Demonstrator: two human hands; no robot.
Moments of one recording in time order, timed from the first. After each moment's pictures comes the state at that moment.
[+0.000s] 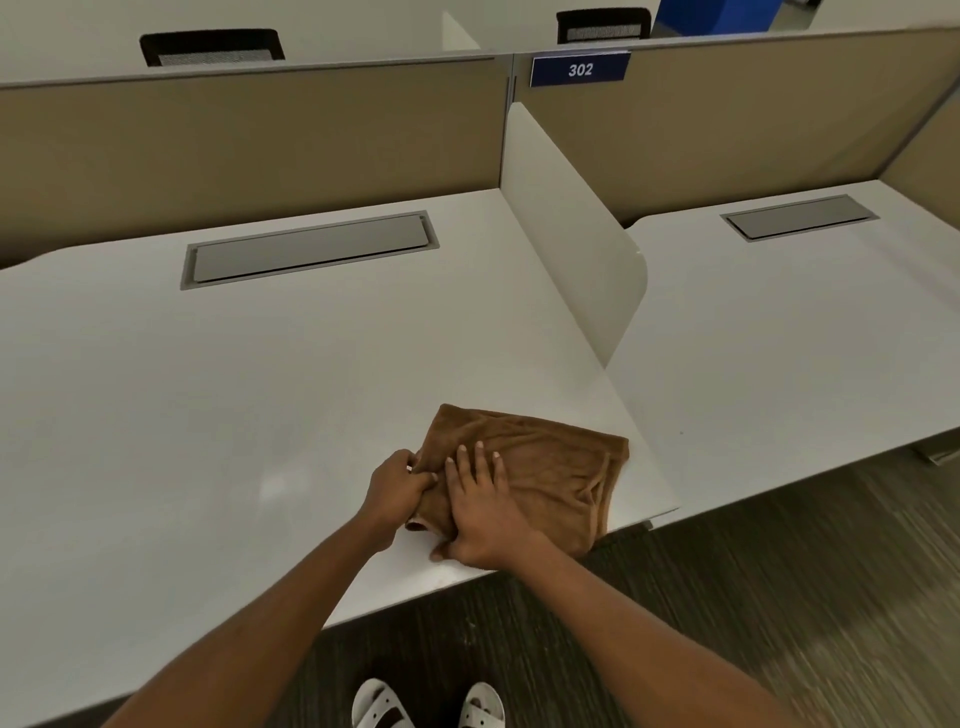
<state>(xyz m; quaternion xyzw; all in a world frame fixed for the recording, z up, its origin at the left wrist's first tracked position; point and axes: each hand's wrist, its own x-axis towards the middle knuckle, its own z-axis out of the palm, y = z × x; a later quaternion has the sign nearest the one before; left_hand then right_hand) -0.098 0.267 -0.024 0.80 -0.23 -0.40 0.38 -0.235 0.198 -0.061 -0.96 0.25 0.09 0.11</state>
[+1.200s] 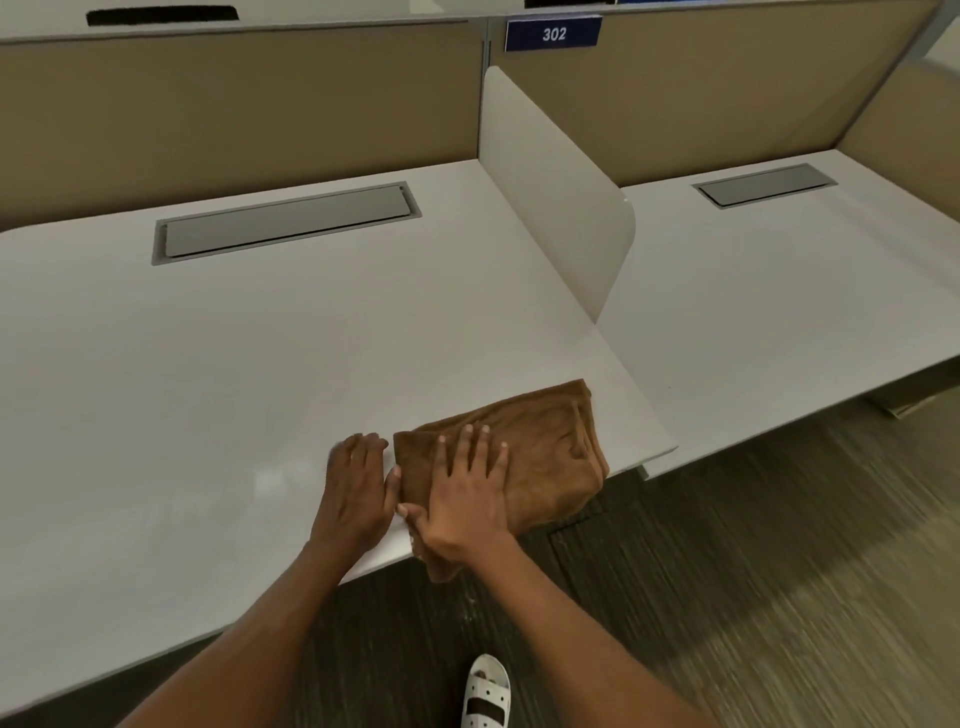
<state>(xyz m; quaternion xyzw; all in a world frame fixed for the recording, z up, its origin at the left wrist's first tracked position) -0.078 0.345 -0.061 0.82 -0.53 -0.09 0.20 -0.220 0.273 -0.053 -0.90 0.42 0.05 0.10</state>
